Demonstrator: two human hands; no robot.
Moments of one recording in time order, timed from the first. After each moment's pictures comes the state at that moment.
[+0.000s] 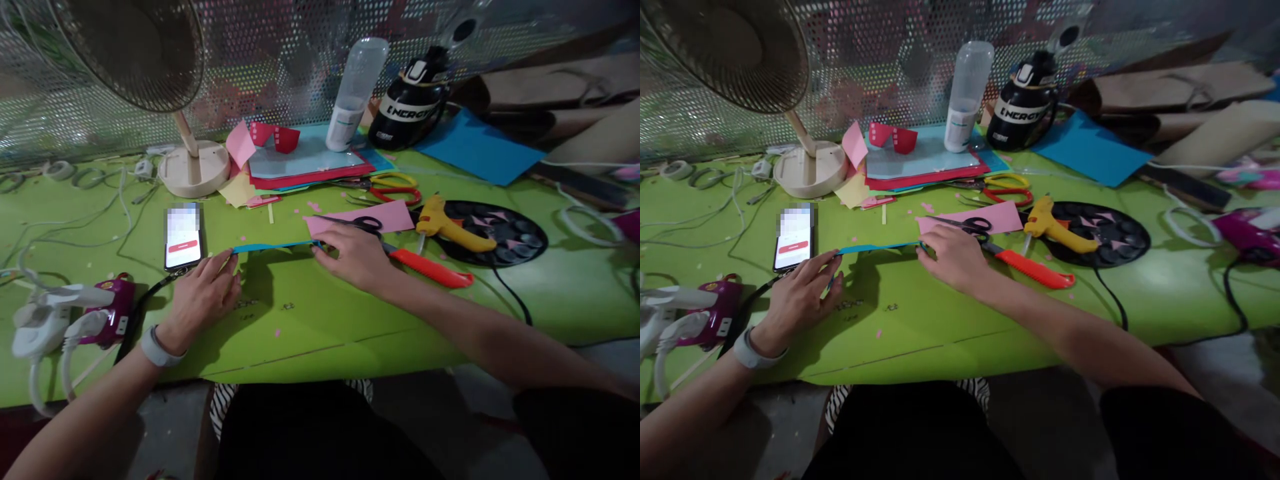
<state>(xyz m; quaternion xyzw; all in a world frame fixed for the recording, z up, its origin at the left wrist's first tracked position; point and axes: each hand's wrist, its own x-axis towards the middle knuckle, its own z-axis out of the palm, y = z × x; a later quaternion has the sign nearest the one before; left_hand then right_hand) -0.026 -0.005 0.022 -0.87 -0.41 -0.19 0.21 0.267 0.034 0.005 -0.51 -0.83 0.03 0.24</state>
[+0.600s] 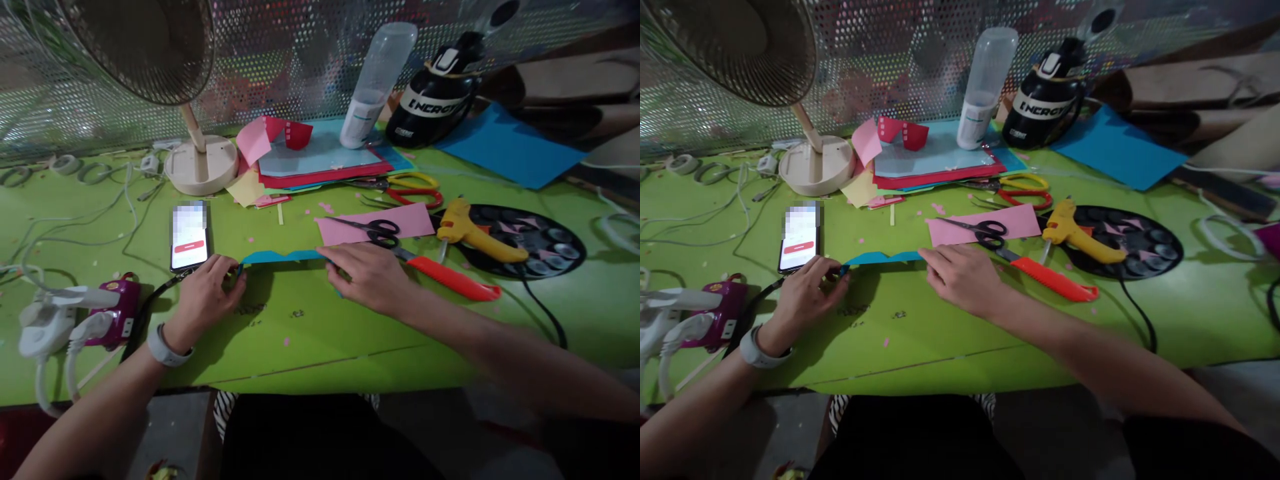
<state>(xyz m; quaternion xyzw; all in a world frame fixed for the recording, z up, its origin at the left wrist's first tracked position) -0.032 0.003 0.016 -0.83 -0.52 -0.20 0.02 0.266 0.019 0.006 -0.37 -0.89 -0.08 0.26</state>
